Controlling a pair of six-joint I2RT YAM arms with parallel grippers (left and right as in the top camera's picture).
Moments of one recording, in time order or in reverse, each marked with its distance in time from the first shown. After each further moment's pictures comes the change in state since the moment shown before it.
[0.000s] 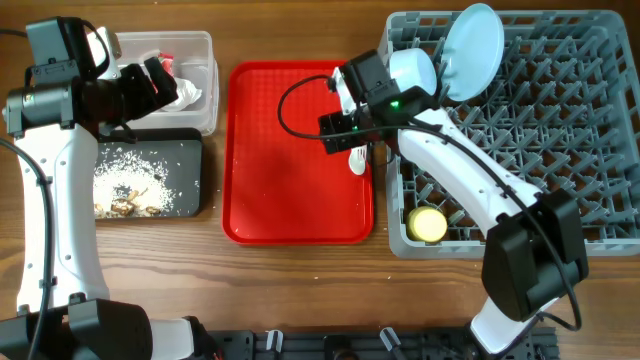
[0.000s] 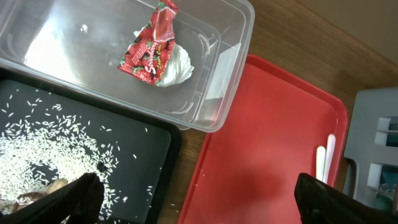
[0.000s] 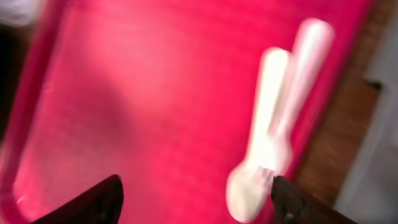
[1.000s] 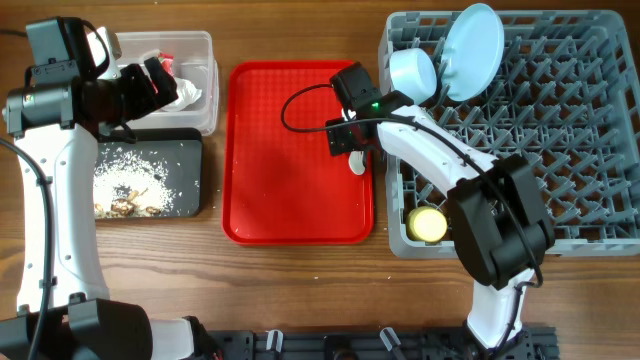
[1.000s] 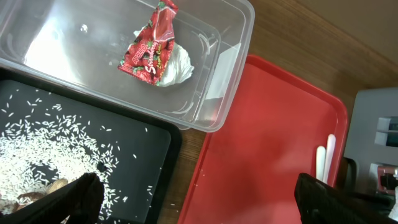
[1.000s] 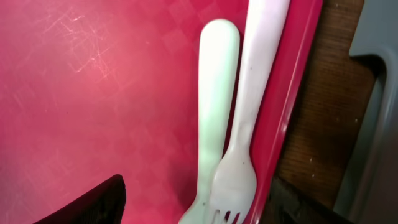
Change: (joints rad) left arm 0.000 0.000 0.000 0.000 0.000 0.000; right arm -0.001 0.180 0.000 0.073 0.142 0.046
